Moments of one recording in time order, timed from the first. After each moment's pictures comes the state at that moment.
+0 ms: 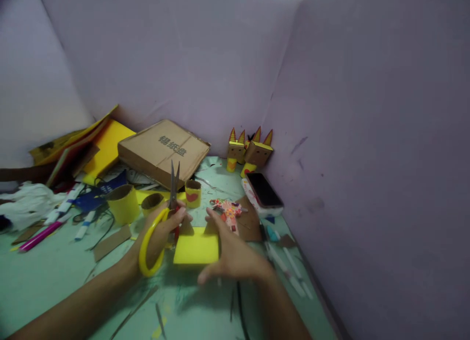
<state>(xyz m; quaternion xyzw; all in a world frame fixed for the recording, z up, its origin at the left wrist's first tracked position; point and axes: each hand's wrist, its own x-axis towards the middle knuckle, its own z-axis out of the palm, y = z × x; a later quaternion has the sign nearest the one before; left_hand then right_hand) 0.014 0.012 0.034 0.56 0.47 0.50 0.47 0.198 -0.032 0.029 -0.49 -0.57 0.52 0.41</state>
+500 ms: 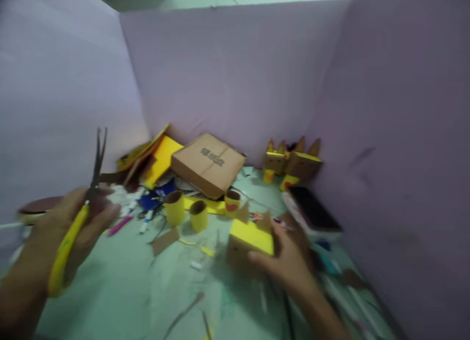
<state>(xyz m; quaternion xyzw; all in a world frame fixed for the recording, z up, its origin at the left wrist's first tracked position) -0.144 -0.036 0.117 0.59 0.71 0.38 -0.04 0.198 -0.018 0.012 -0.54 -0.46 0.43 0.56</state>
